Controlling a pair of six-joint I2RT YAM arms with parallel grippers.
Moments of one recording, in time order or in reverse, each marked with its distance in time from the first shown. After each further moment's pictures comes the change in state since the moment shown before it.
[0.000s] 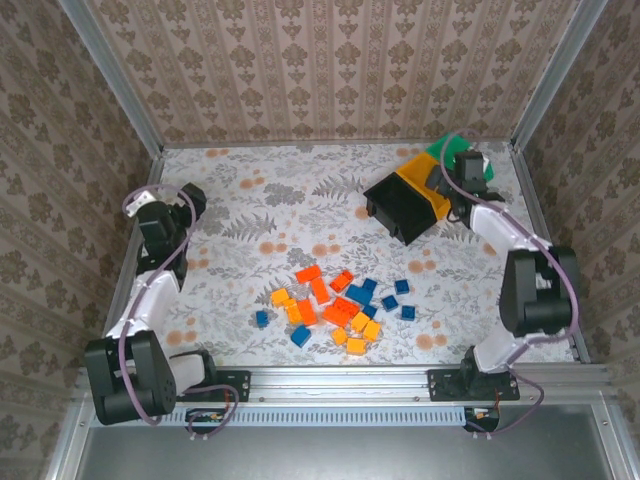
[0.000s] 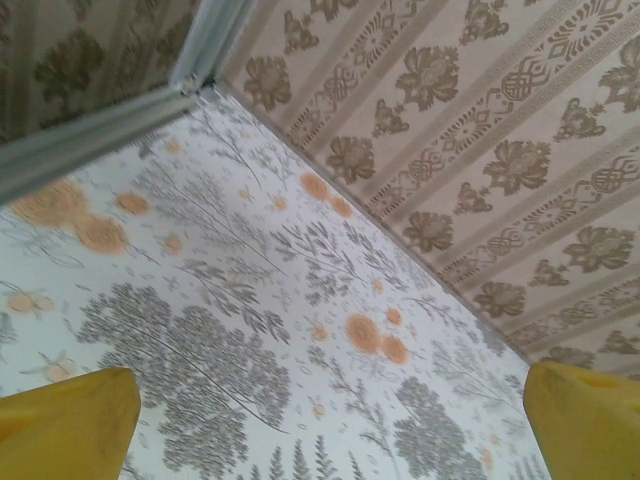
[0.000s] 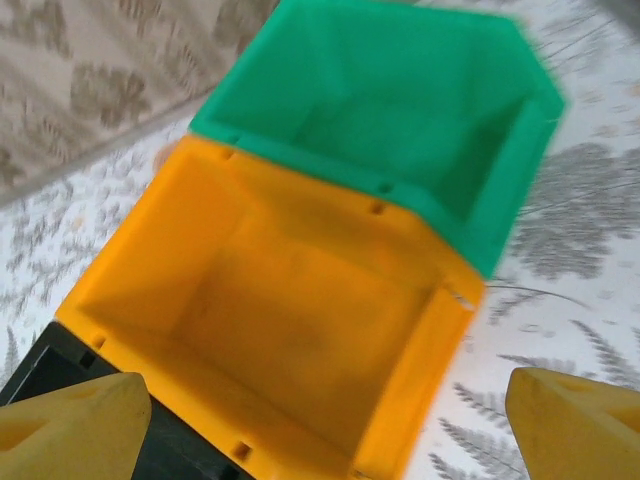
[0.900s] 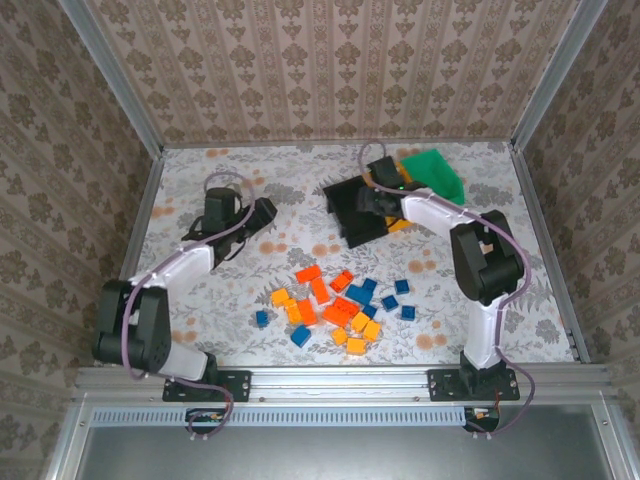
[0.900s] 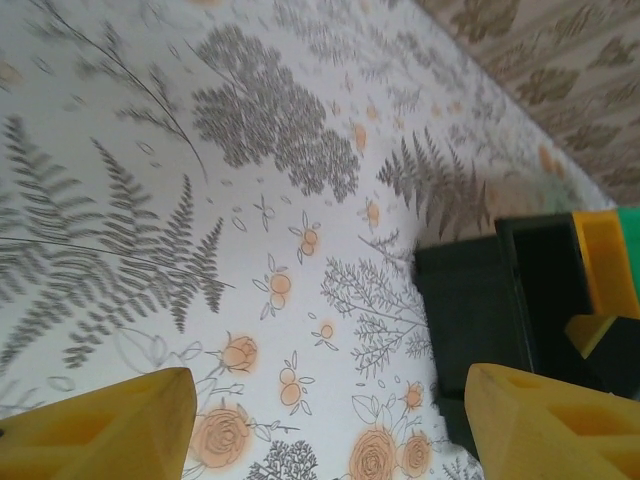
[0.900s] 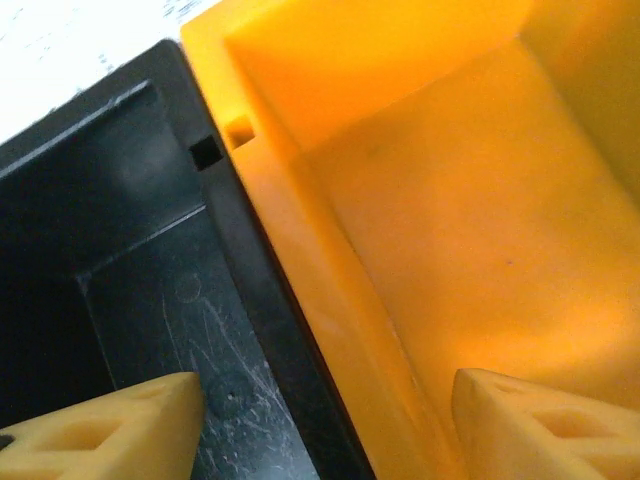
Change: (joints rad) left arm -0.390 0.296 0.177 -0.212 0.192 -0.059; right arm 0.391 0.295 0.253 -0.195 -0.030 0.082
